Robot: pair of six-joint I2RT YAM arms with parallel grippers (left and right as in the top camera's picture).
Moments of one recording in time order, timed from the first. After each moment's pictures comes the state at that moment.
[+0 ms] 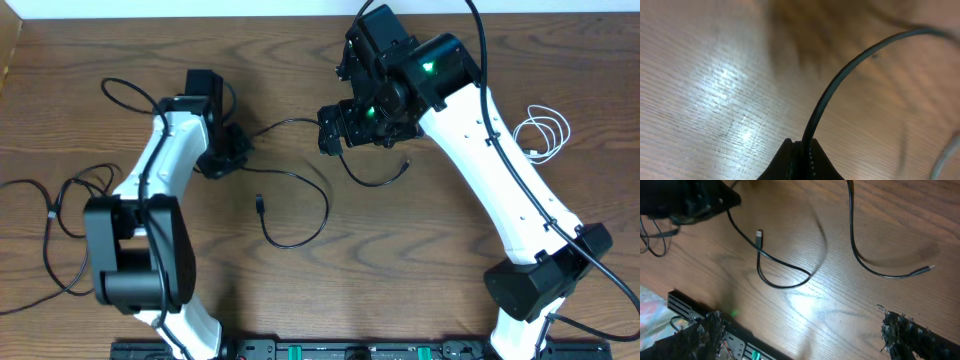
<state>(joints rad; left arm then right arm) -0.01 1.85 1.34 -0.90 0.13 -0.57 0.58 1.95 2.15 -1.45 -0.27 0.32</state>
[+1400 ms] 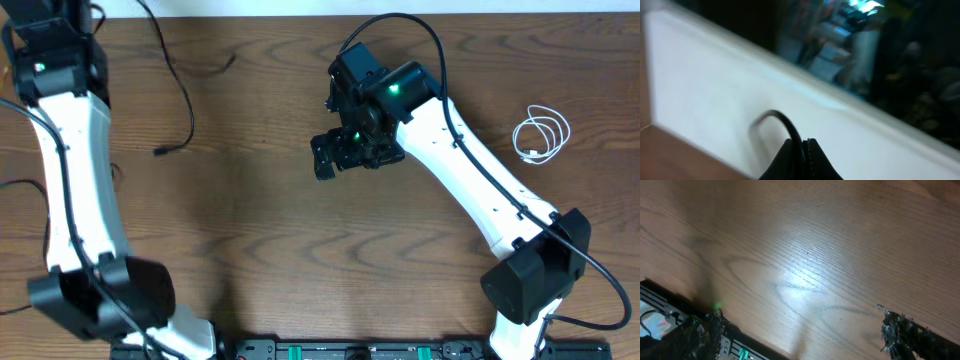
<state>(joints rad) 0.28 1.78 1.86 -0.16 0.04 -0.41 0.62 1.95 1.91 -1.33 -0.27 0.32</state>
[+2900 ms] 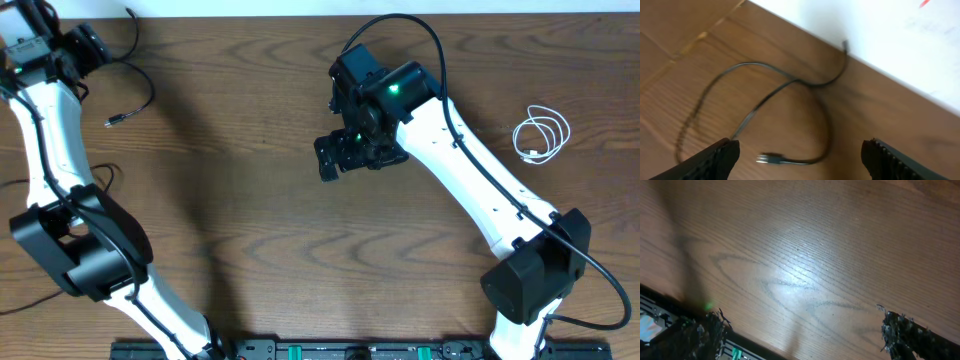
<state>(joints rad) 0.44 2.04 1.86 -0.55 -0.01 -0.10 0.62 1.95 1.91 -1.35 -0.23 0.32</state>
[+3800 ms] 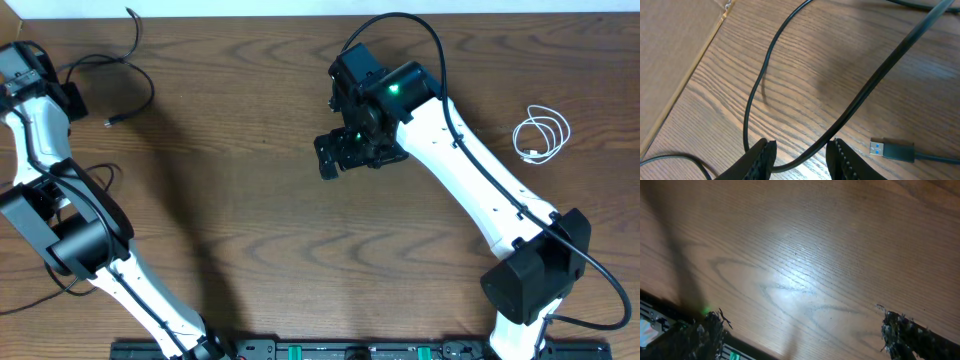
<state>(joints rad) 0.56 2.24 1.86 -0.54 -0.16 0.17 0.62 1.95 1.91 -1.34 -0.21 0.32</state>
